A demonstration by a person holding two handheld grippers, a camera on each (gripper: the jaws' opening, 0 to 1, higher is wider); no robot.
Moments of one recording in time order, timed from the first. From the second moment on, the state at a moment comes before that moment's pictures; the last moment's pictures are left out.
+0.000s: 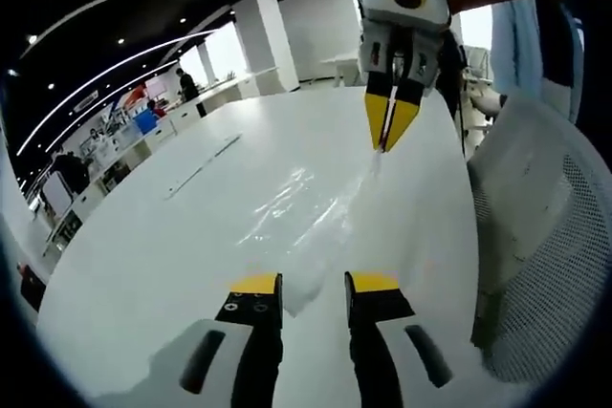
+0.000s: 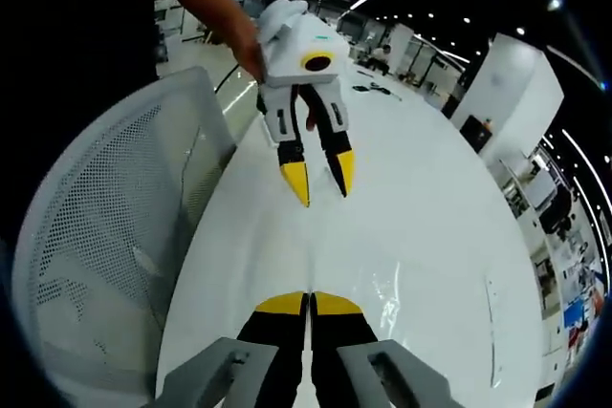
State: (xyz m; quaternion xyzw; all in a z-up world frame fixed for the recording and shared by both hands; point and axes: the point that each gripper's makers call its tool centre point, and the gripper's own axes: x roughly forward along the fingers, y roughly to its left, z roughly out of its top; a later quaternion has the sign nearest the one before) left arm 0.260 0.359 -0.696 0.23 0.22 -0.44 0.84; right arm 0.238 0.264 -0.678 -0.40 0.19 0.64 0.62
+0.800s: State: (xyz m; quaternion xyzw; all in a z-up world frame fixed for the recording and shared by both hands) left arm 0.250 0.348 -0.694 0.25 0.22 -0.46 0.82; right arm 0.243 0.255 -0.685 -0.39 0.20 0.63 0.64
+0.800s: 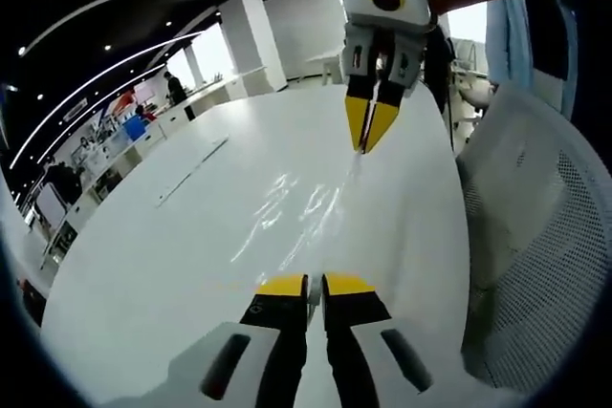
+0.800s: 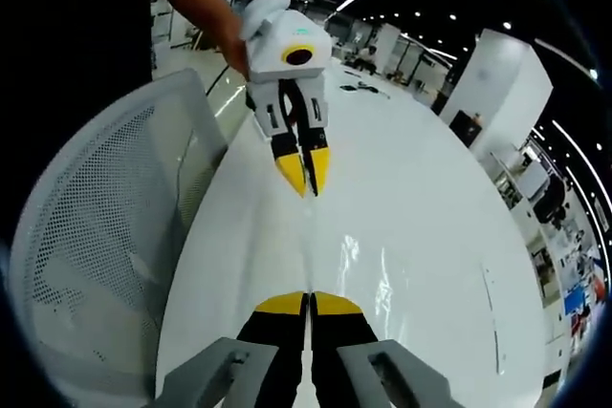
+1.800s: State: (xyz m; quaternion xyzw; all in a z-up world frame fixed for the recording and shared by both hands) left arm 0.242 0.339 -0.696 0.23 0.24 -0.48 0.81; right arm 0.242 0.278 -0.689 -0.31 0.24 0.62 0.68
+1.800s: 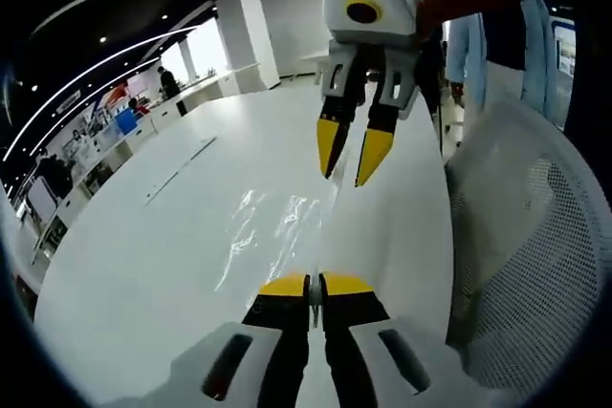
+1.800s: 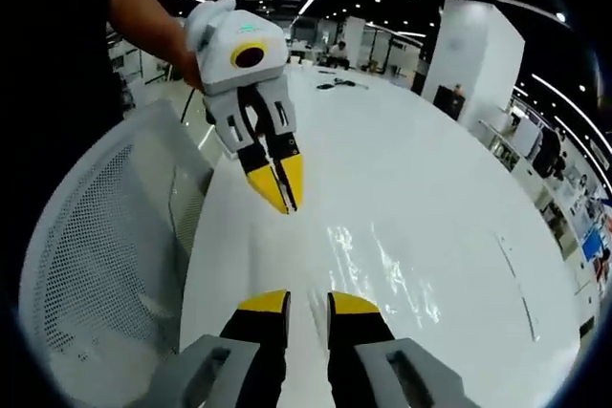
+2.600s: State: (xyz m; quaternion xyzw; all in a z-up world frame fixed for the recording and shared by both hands) left arm 0.242 0.330 -0.693 0.24 0.22 -0.49 0.81; right arm 0.239 0.302 -0.697 -0.33 0.23 0.63 0.66
